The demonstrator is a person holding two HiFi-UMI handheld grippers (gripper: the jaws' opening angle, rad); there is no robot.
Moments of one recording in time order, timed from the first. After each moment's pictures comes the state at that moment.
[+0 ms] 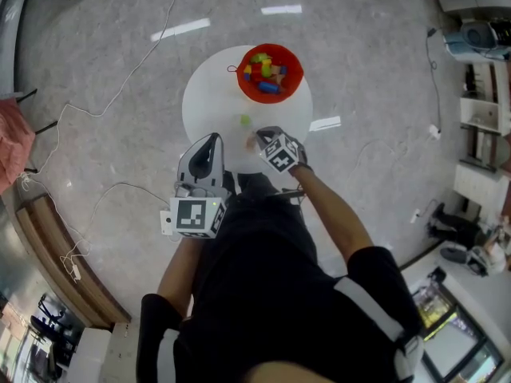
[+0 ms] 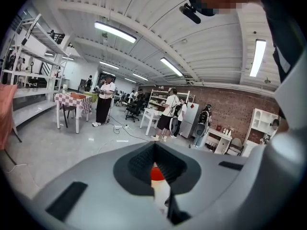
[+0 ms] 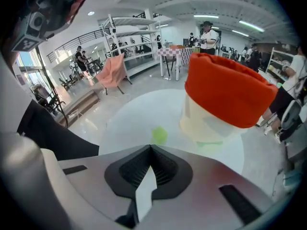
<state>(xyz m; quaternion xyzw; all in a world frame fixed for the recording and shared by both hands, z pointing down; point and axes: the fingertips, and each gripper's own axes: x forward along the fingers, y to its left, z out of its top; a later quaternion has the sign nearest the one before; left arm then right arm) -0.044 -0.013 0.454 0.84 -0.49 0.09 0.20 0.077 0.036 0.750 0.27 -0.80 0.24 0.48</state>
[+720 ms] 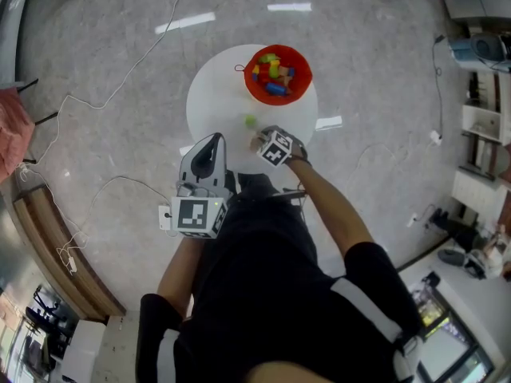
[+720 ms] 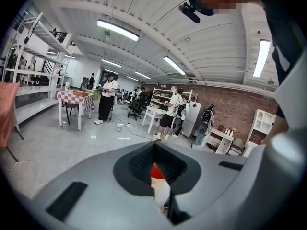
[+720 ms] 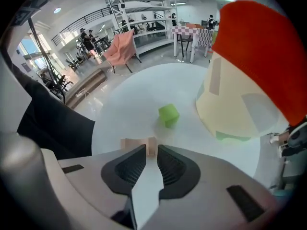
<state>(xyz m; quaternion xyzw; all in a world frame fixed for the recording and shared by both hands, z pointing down) -0.052 -0.021 0.466 0.83 -0.50 0.09 0.22 0.079 0.055 0.810 0.17 -0.76 0.23 0.58</state>
